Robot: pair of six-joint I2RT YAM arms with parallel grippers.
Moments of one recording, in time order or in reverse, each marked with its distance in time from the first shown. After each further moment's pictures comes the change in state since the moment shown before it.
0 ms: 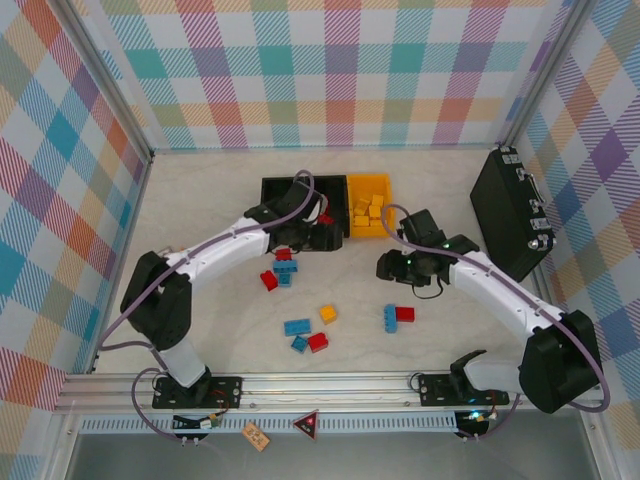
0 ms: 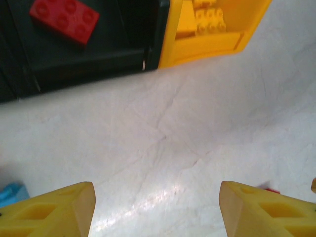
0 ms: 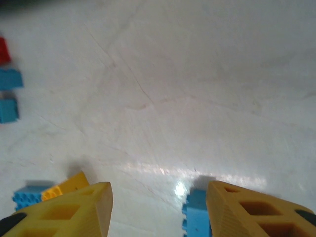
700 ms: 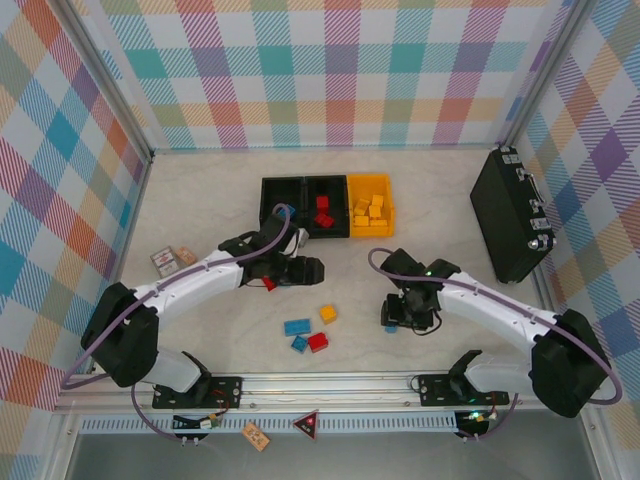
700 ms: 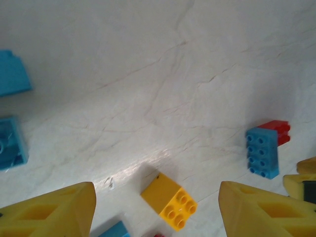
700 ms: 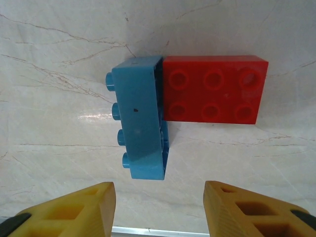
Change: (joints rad) left arm 0.000 -0.245 -0.344 0.030 0.108 -0.049; right arm 0.228 -0.035 -0.153 -0.187 0.061 0.211
